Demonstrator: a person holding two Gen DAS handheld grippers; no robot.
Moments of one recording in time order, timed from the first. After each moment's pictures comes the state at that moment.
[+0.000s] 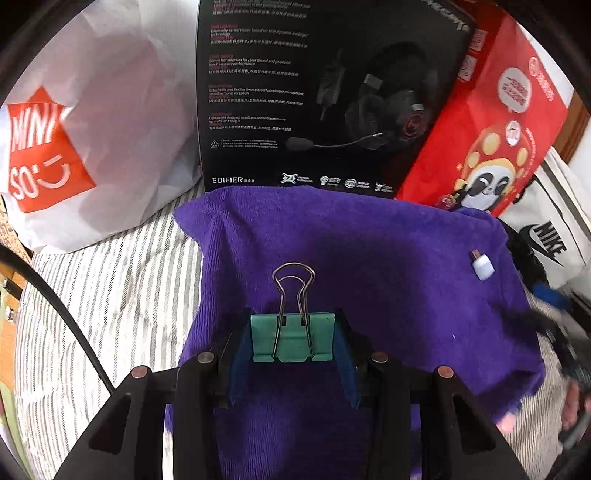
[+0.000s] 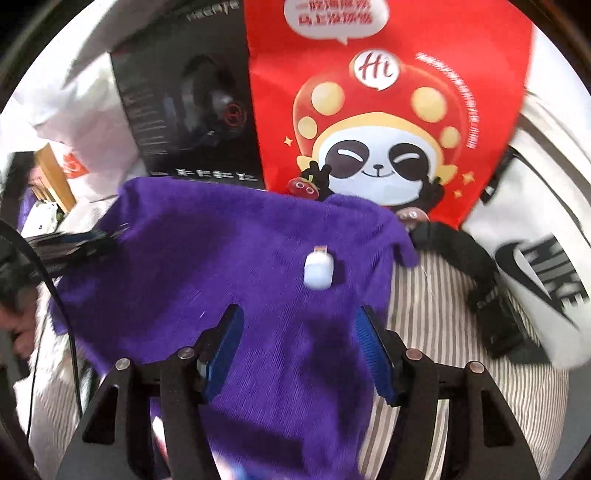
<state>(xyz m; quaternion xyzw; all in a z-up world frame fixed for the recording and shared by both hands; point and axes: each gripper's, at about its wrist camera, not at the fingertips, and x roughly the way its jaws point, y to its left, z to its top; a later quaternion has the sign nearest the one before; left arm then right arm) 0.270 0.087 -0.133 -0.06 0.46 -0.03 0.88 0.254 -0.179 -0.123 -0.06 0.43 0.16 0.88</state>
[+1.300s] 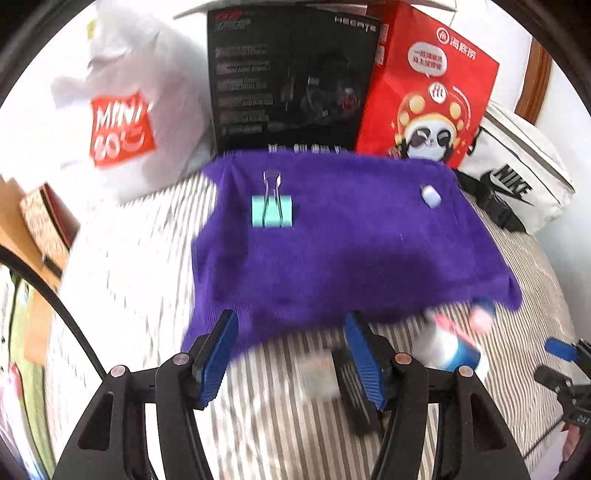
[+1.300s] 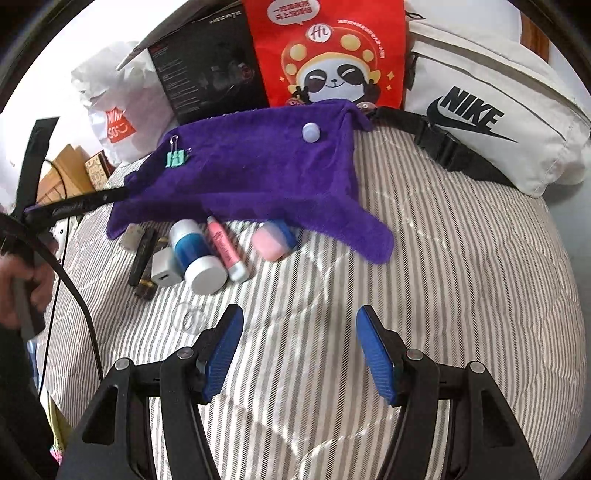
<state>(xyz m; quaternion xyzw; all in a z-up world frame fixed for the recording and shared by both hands) 0.122 0.051 -0.109 -0.02 0.47 -0.02 0.88 0.076 -0.234 -0.129 0.01 0.48 0.14 0.87</state>
